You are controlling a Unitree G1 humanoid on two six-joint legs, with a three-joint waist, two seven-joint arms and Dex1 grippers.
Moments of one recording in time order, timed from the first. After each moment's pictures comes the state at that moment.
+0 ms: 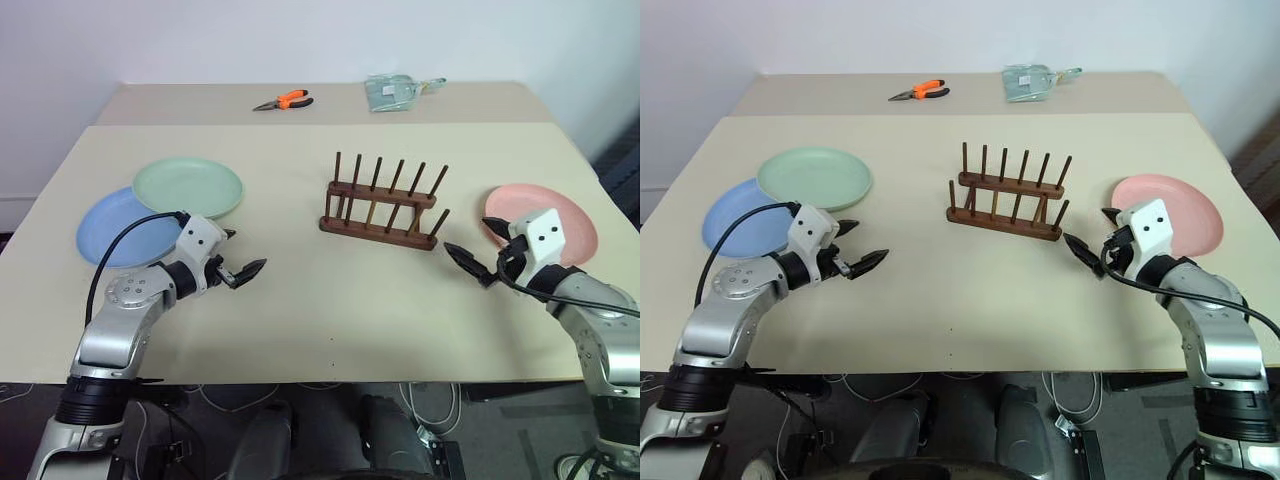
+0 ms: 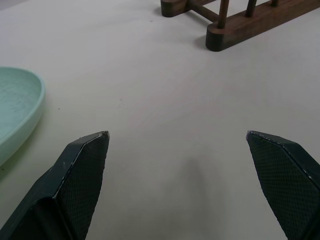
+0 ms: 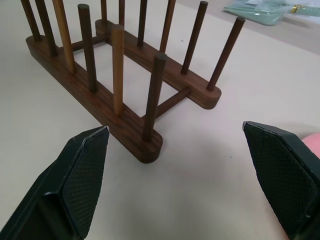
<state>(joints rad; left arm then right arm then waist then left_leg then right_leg) -0.23 0.58 0.04 -0.14 -0.25 0.43 -0.70 -0.14 -0.68 -0.24 -0.13 0.34 0.34 0.63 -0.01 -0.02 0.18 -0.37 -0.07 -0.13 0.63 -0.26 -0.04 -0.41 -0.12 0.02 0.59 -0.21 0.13</state>
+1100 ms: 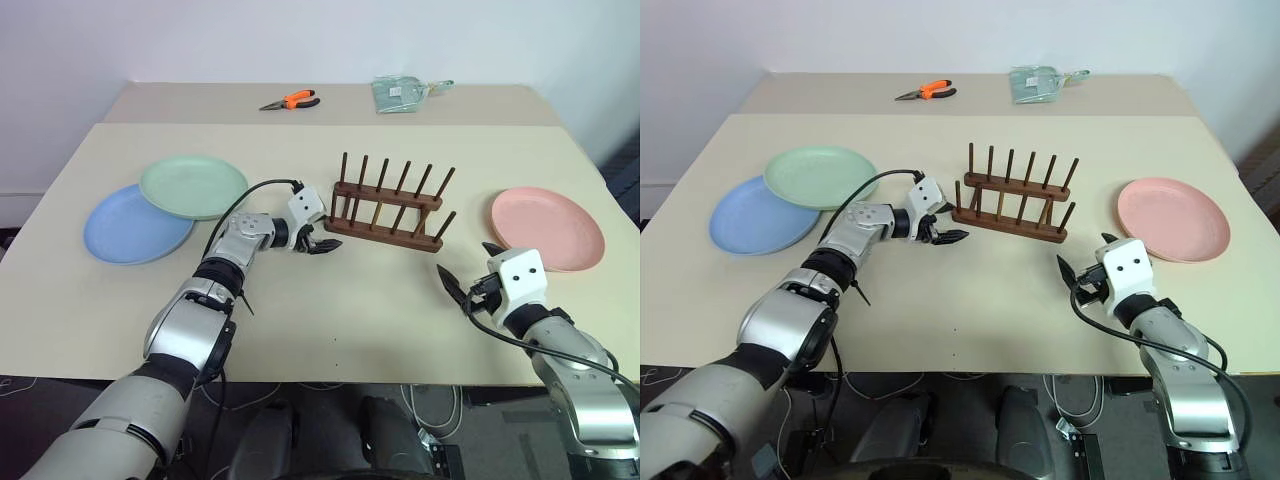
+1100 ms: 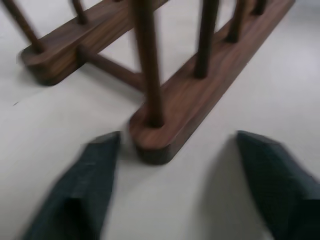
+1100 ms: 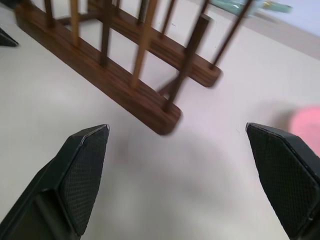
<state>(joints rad) -1.03 0.18 -0.21 1.18 0.03 -0.18 -0.91 0.14 -0.51 -0.21 -0.43 0.18 0.34 0.37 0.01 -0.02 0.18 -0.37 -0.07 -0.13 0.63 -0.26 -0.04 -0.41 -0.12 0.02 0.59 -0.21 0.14</state>
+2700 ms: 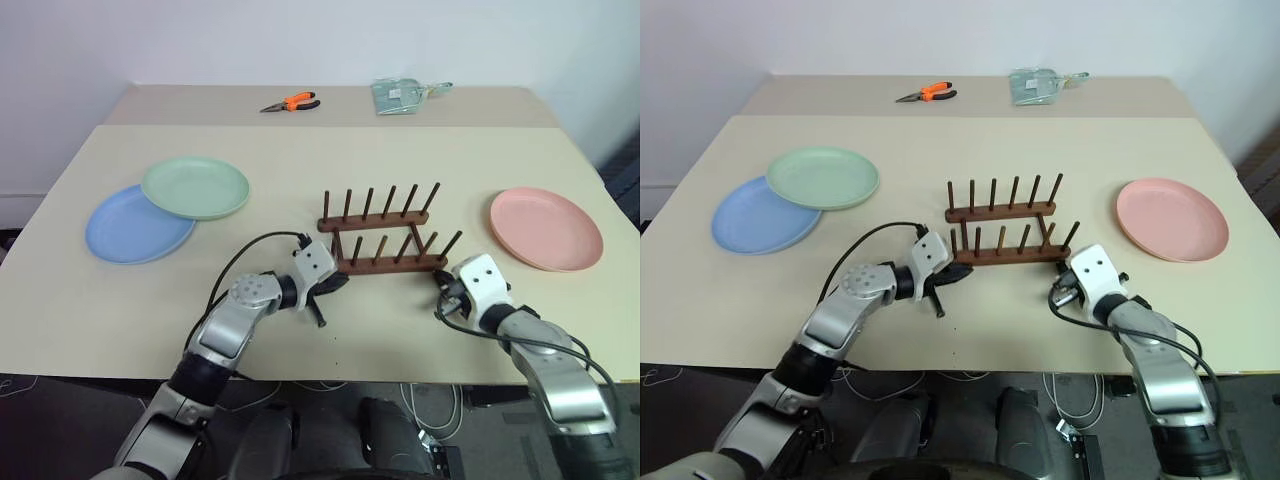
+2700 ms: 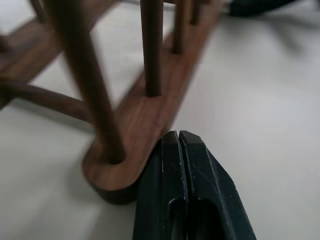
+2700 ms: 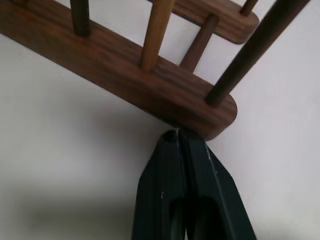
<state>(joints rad) -0.43 0.23 -0.31 0.07 -0.01 0.41 -0.66 -0.03 -0.50 -0.04 -0.22 0.05 0.42 0.41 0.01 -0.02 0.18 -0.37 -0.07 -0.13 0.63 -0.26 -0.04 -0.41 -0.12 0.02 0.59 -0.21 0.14</state>
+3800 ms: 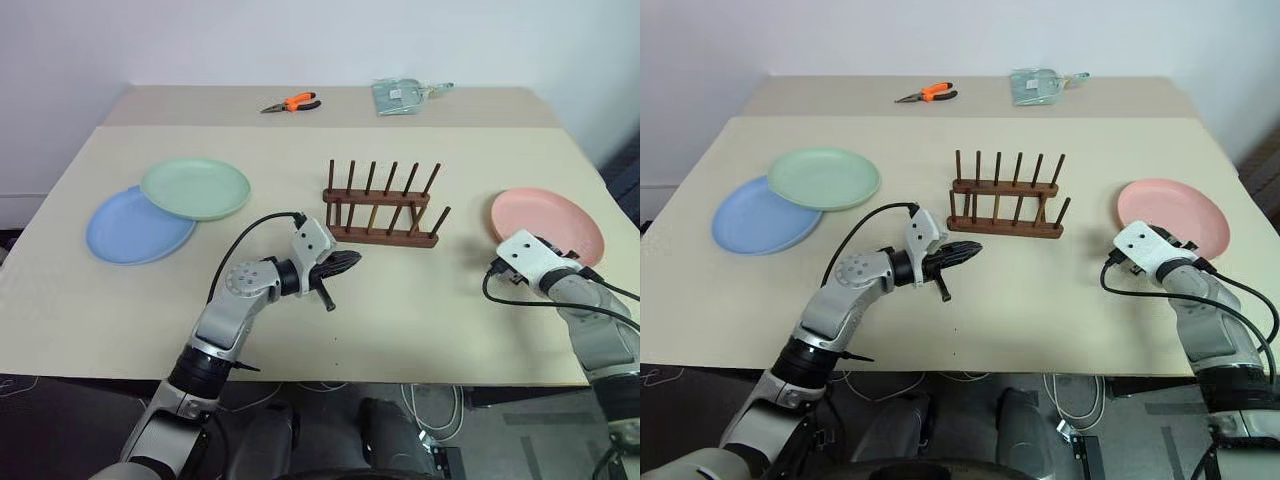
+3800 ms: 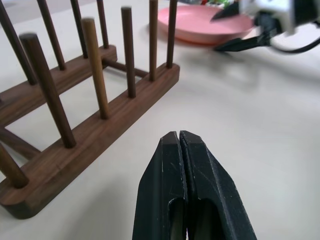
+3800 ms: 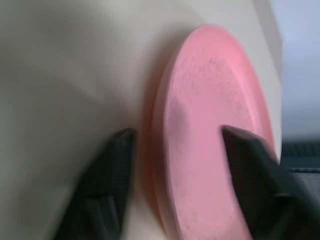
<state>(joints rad) -0.42 0.23 -0.26 -0.06 -0.18 0.37 -0.76 -0.22 -0.80 -0.03 0.24 -0.27 0.21 0.33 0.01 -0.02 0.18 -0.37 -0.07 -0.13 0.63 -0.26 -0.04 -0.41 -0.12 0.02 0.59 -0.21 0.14</state>
